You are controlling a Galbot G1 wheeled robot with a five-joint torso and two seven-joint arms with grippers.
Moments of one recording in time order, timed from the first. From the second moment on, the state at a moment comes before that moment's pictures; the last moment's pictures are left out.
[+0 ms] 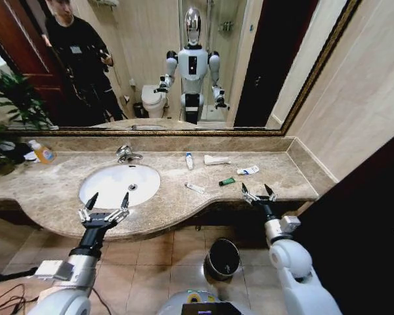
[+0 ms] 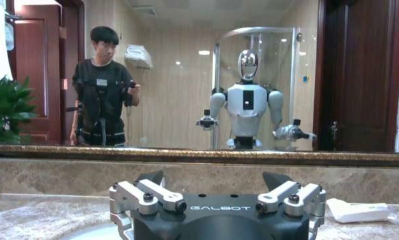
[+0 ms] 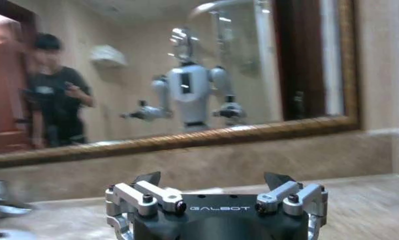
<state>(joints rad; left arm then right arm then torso) 1.84 -1.36 -0.82 -2.47 -0.37 0.04 0.05 -1.46 1.29 0.63 2.23 0.43 -0.18 -0.01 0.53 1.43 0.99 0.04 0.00</state>
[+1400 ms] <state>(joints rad) 1.84 -1.36 -0.82 -2.47 -0.37 0.04 0.05 -1.31 1.08 0.61 2.00 0.51 -0.18 -0.08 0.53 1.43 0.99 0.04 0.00</state>
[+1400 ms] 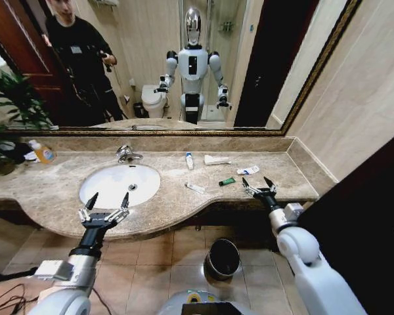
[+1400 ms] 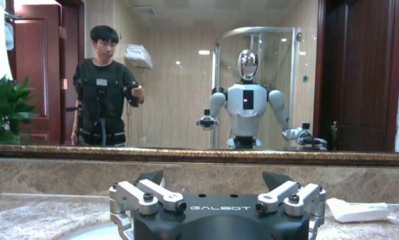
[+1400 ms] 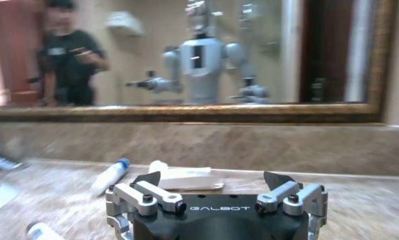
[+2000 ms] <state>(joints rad) 1.84 -1.36 -0.82 -2.47 -0.37 0.04 0.05 -1.03 0.90 0.57 1.61 0.46 -0.17 -0.32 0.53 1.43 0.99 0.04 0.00</state>
